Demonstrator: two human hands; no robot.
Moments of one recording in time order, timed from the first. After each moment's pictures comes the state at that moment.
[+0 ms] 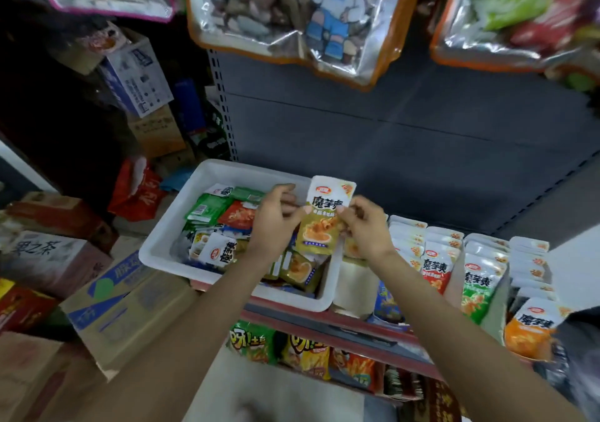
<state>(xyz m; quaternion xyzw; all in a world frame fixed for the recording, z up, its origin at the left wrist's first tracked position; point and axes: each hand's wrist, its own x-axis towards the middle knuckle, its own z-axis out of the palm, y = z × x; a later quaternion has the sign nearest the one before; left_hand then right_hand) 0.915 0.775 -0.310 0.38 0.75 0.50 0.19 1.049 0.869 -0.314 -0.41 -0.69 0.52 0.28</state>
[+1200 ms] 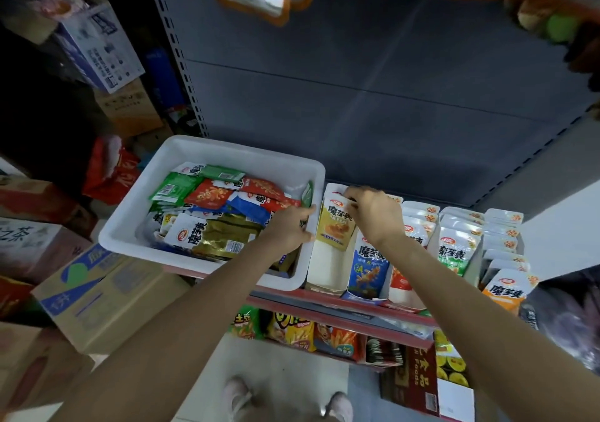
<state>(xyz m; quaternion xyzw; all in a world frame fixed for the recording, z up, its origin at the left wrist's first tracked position) 0.963 0.807 -0.356 0.46 0.76 0.27 0.38 1.101 0.912 -0.332 -0.42 -0.90 0.08 0.05</state>
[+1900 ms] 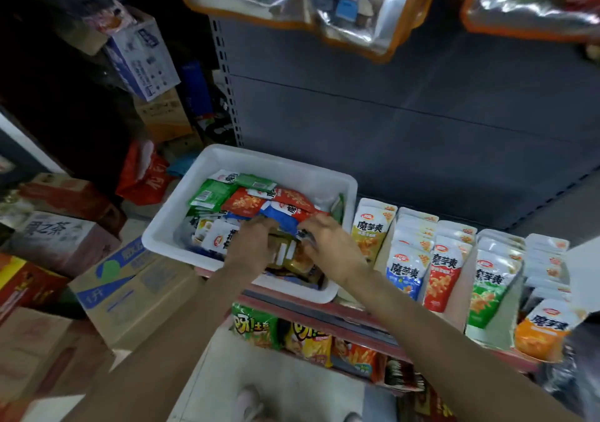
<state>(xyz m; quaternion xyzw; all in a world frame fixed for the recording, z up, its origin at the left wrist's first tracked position) 0.896 0.736 -0.361 0.43 0.86 0.20 0.18 1.032 0.836 -0.348 -0.25 -0.94 0.22 0.05</state>
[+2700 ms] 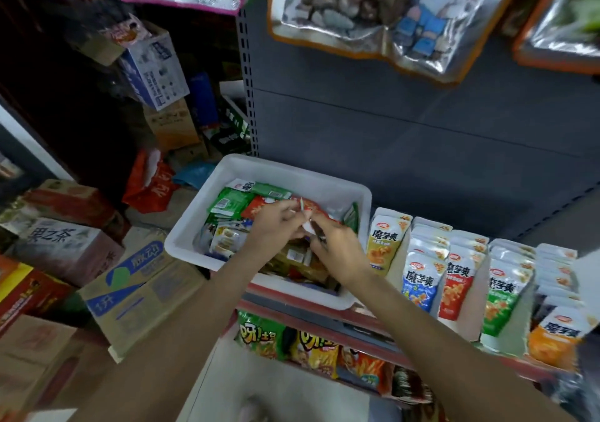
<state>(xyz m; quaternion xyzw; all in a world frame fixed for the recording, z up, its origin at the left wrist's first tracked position) 0.886 0.739 -0.307 0.30 0.71 0.53 0.36 1.005 0.811 -0.331 -0.28 -0.91 0.27 0.15</state>
